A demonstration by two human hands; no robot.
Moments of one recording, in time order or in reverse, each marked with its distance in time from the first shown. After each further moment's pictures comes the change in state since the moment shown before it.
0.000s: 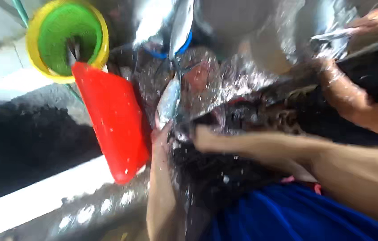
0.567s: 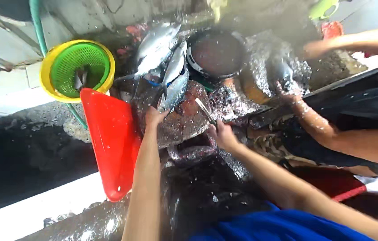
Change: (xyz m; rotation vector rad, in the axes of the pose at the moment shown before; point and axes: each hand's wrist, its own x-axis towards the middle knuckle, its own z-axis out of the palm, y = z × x) left_hand 0.105 0.119 0.049 0.853 0.076 0.370; right_hand -0.030 0.083 -0.122 0.052 0.809 0.382
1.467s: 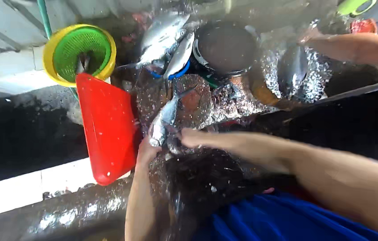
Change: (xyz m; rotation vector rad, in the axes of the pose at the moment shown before) left_hand -0.140 -0.089 0.030 -0.181 -0.117 -0.150; right_hand 0.037 -0.092 0.022 -0.046 -0.039 -0.472
